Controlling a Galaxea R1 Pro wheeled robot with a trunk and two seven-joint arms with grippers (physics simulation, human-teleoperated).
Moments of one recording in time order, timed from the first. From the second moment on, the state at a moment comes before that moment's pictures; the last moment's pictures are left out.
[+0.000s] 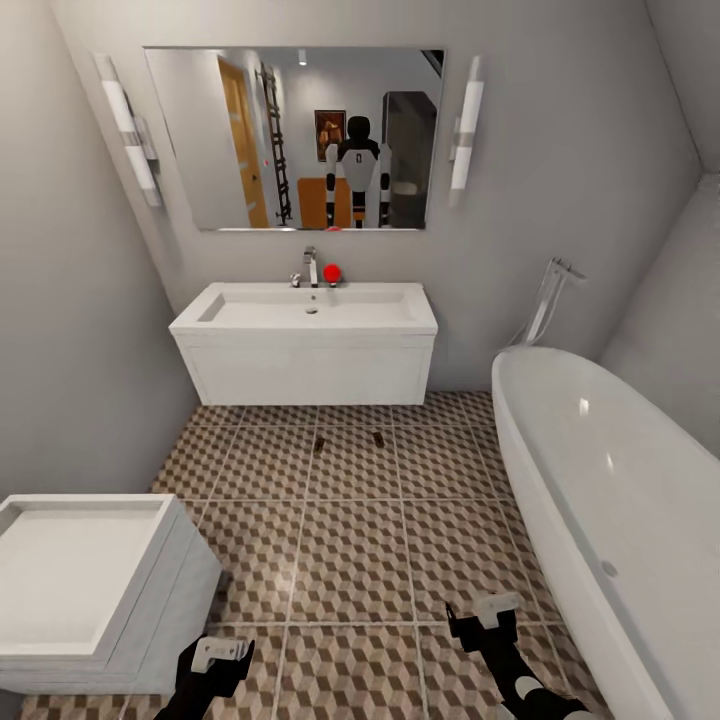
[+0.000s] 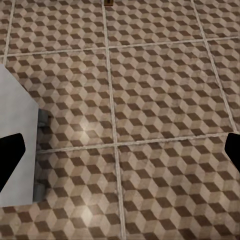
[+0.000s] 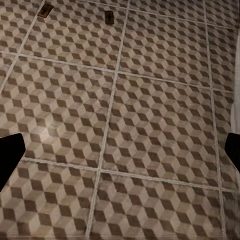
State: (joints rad) left arm -0.53 0.07 -0.04 0.08 0.00 -0.66 -0.09; right arm -0.58 -0.01 0.14 -0.02 0.06 -0.57 -0.06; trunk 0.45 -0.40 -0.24
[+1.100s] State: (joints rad) left arm -0.53 0.07 -0.04 0.08 0.00 -0.60 -0.09; right arm -0.56 -0.08 0.14 -0.02 0.06 -0.65 0.01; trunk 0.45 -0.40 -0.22
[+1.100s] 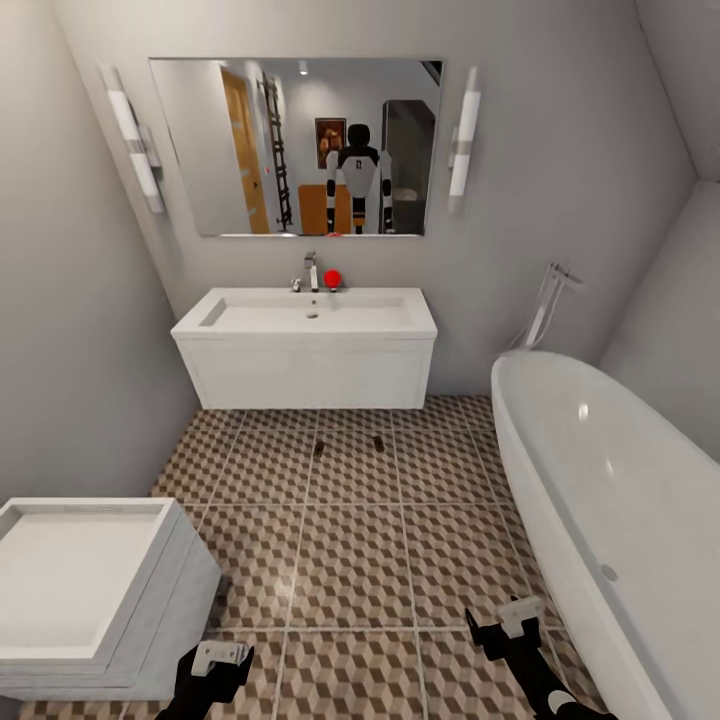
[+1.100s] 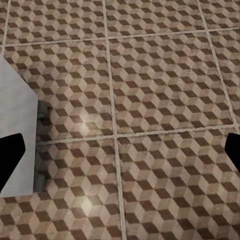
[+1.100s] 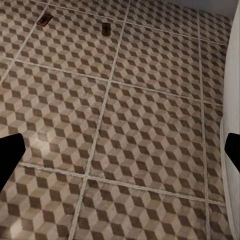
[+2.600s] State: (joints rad) left arm -0.53 0.06 -0.04 0.08 0.00 -0.58 -0.09; right arm -0.56 -0.08 0.14 -0.02 0.06 -0.65 0.01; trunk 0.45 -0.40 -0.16
